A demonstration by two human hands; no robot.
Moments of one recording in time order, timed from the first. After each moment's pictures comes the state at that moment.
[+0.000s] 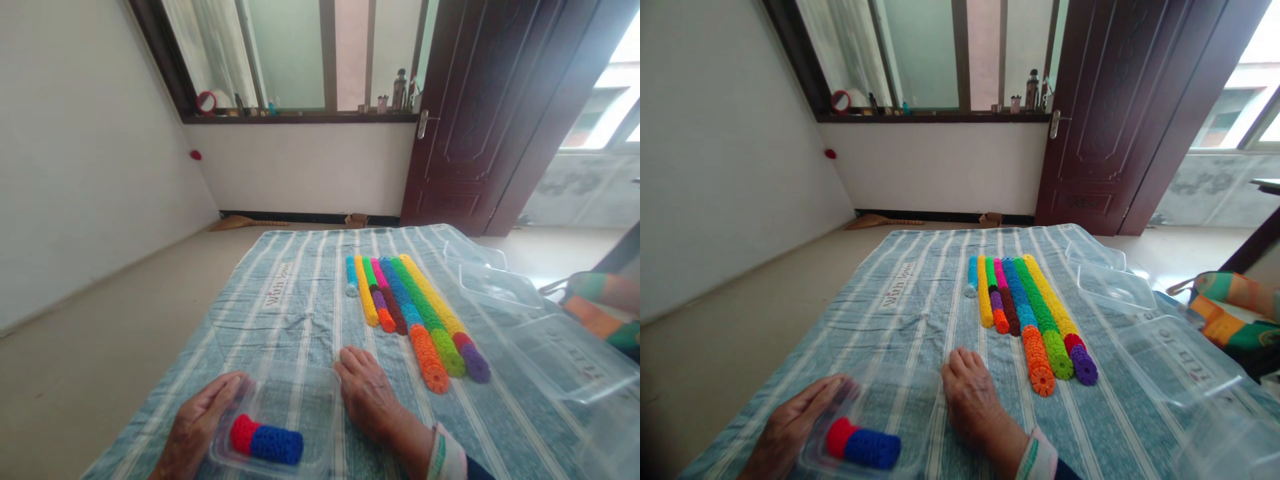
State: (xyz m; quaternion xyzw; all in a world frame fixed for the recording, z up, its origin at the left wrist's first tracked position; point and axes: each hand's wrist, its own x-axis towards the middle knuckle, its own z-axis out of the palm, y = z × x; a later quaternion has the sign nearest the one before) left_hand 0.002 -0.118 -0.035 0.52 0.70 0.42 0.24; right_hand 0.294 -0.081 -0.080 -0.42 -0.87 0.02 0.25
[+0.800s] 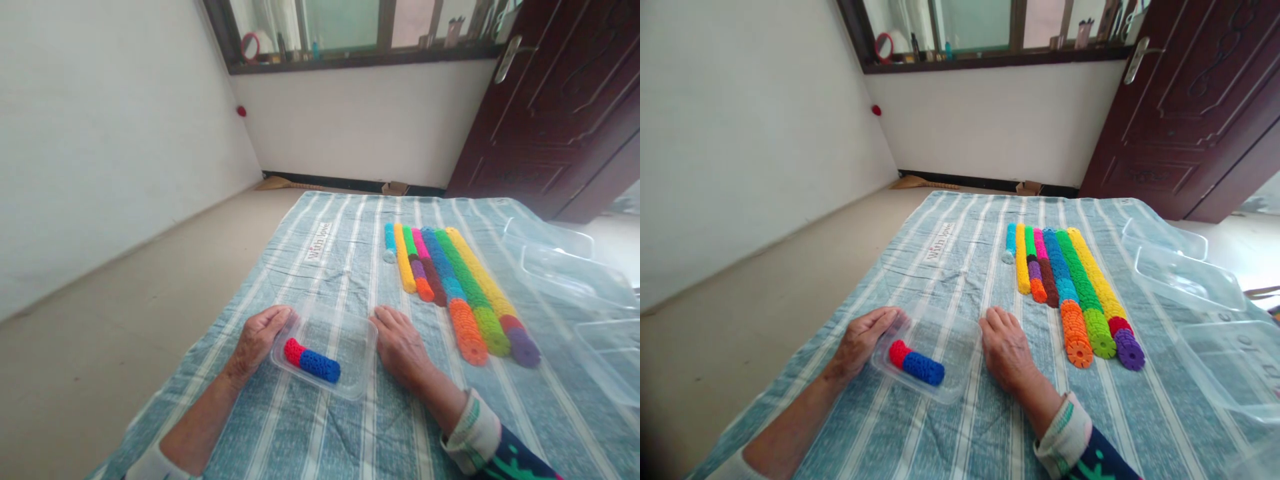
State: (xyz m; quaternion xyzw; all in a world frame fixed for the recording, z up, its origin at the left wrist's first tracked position) left_hand 0.012 -0.128 -0.039 0.51 0.67 0.42 0.34; right_hand 0.310 -0.086 -0.084 -0.39 -0.89 0.02 0.25
